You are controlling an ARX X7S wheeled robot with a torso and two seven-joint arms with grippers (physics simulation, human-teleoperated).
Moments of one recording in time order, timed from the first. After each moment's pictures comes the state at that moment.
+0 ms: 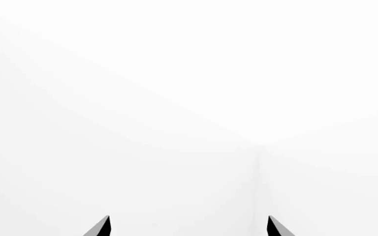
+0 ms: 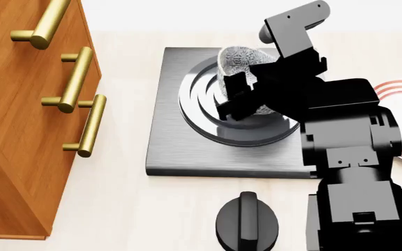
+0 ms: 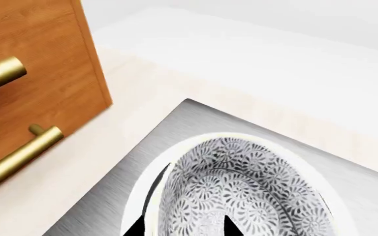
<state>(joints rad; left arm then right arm) 0.08 -0.57 -0.51 0.97 -1.26 0.01 -0.01 1.45 0.13 -0.24 1.31 0.02 0.32 -0.68</state>
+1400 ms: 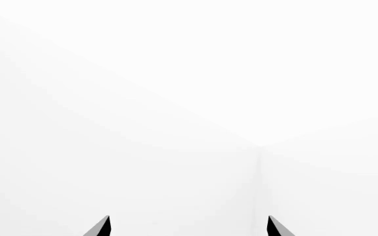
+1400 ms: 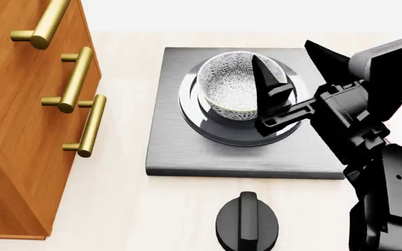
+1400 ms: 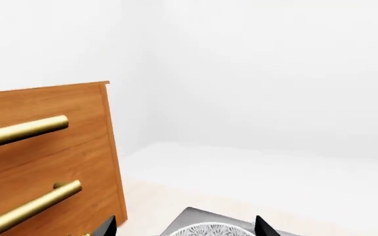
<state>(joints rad) 0.09 -0.58 -0.49 0.97 -1.25 0.04 -0.02 0.88 0.22 0.18 0.29 0.23 0.42 -0.70</state>
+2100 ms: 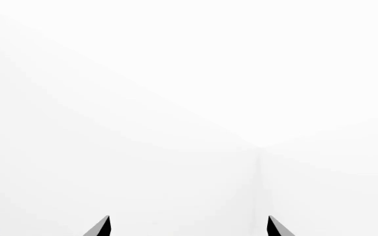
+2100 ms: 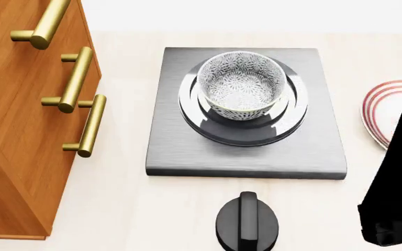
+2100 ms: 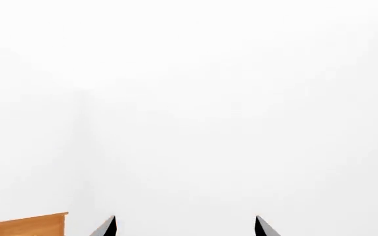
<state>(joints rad) 0.09 -0.59 -0.49 0.97 -1.26 0.05 -0.03 0.32 0.12 0.60 -0.34 0.57 0.14 -0.62</state>
